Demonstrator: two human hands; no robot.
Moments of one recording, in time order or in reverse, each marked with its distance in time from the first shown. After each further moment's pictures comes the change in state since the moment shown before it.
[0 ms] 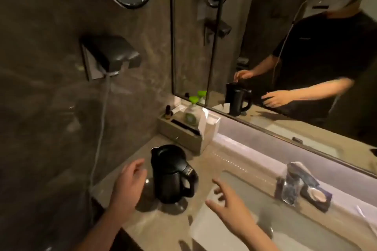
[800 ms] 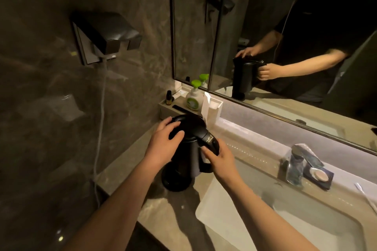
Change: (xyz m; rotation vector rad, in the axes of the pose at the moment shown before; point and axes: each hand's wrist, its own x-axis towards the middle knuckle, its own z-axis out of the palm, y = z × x) left_hand 0.058 0.053 0.054 0.013 -0.312 0.172; right_hand 0.054 -0.063 0.005 0.574 0.234 -0.173
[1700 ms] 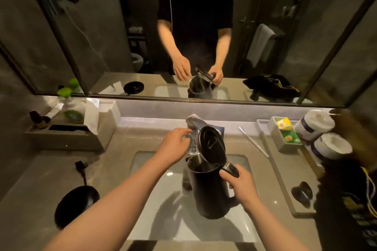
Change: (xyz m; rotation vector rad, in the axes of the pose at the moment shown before) left_hand -0.031 0.142 0.285 0.149 -0.632 0.384; right_hand -0.166 0.093 -0.268 -0.114 0.601 0.459
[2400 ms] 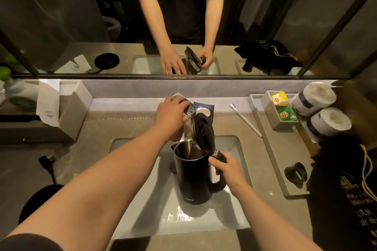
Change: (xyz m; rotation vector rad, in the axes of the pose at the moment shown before) left_hand 0.101 -0.027 0.064 0.573 -0.001 0.195; right_hand 0.049 0.047 0.005 0.140 -0.082 0.192
